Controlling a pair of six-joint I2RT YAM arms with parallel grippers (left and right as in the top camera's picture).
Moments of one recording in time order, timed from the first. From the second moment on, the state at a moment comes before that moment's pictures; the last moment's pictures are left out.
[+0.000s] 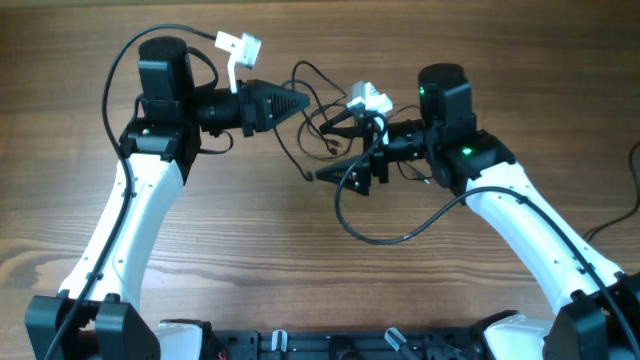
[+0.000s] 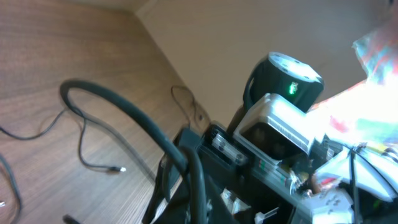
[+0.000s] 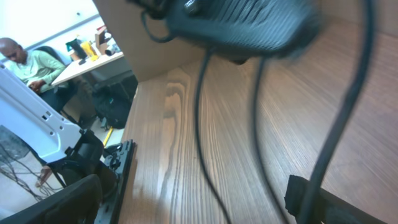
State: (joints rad) left arm -0.10 1.48 1.14 -0.11 1.25 -0.46; right arm 0.38 1.49 1.04 -0.13 -1.14 -0.19
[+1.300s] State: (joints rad) left arm -0.09 1.48 1.14 -0.13 0.97 -1.01; right arm -0.39 1.71 1.05 0.37 0.06 -0.36
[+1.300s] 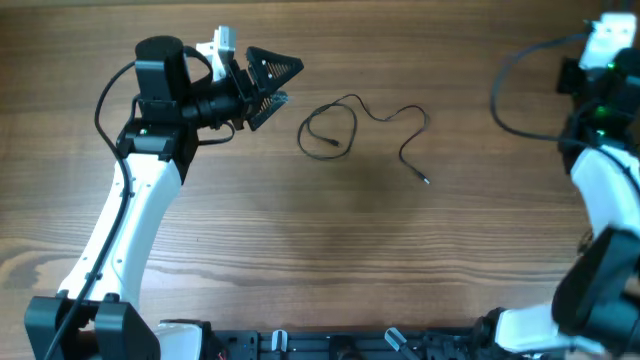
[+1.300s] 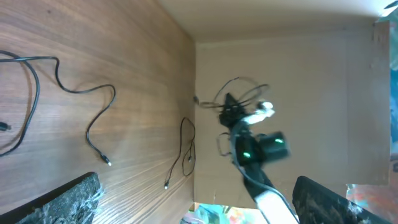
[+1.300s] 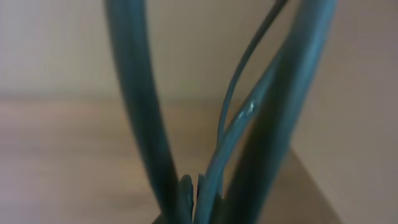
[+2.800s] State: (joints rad) left arm -0.09 1.48 1.14 -0.13 0.97 -1.01; right arm 0.09 1.80 1.19 -0.66 -0.31 0.30
